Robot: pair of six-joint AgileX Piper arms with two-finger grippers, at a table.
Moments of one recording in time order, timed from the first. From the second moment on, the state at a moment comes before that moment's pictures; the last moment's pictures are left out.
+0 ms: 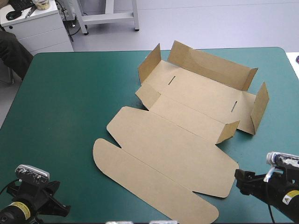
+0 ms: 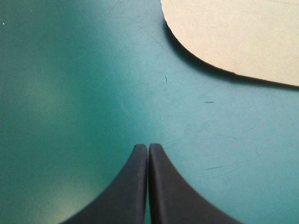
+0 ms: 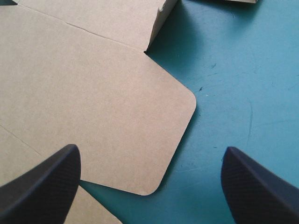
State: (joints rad) left arm -0.59 0.28 -0.48 0.22 1.11 -0.23; right arm 0.06 0.41 -0.67 0.21 1.11 0.17
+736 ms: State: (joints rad) left arm -0.59 0.28 -0.48 0.22 1.11 -0.23; right arm 0.06 1.18 -0.81 0.20 0.65 0.36
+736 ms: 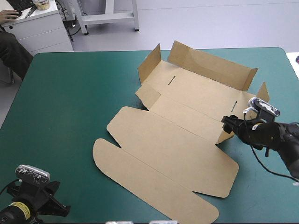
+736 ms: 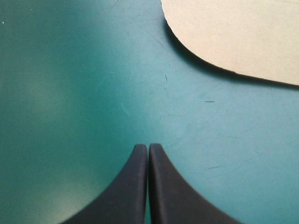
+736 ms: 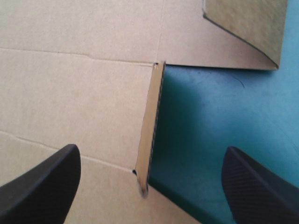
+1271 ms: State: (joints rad) left arm -0.59 0.28 -0.48 0.22 1.11 -0.23; right arm 0.06 1.44 -0.94 0.24 0.64 0.36
